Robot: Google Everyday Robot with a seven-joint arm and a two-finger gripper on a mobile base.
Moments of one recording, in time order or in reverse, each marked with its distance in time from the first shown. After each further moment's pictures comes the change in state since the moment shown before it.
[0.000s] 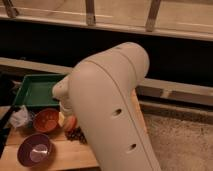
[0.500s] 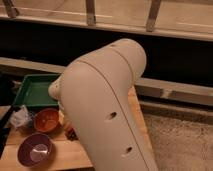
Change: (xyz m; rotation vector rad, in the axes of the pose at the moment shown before) arm -0.001 -0.004 -0.014 0.102 0.029 0.025
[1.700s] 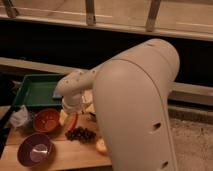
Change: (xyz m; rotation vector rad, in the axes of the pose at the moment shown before) arm 0.021 0.007 -0.032 -0.118 -0.065 -0.097
